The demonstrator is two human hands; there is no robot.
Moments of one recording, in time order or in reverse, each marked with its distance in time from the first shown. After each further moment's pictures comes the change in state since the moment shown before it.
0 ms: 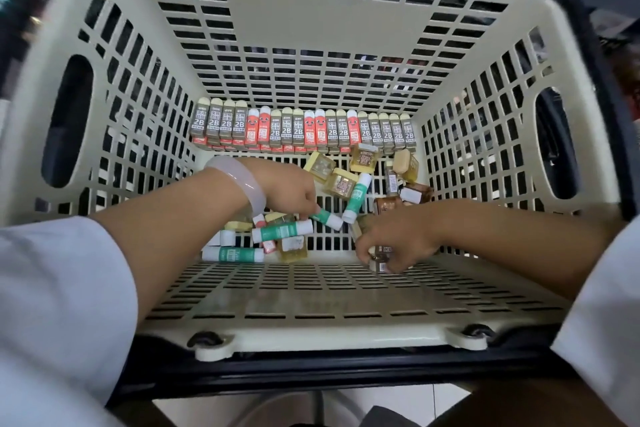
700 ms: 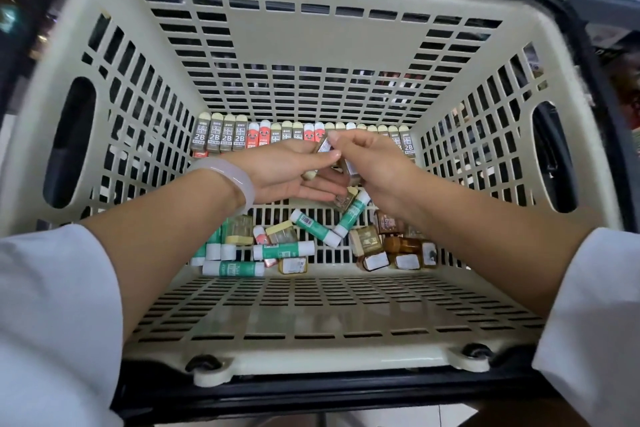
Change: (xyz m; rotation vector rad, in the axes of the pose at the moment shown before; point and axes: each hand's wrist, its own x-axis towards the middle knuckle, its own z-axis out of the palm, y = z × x) left_hand -0.006 -0.008 -0.012 -1.498 0.173 0.207; right_hand 0.019 -0.020 -0.059 1.610 1.075 0.079
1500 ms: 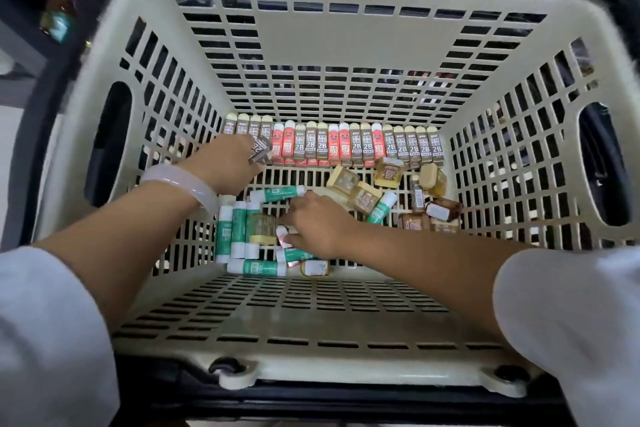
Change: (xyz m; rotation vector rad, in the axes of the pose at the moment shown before) left_hand -0.050 0.000 -0.055 1.171 0.650 -0.174; right_hand 0.014 0.065 0.072 -1.465 -0.523 -0.588
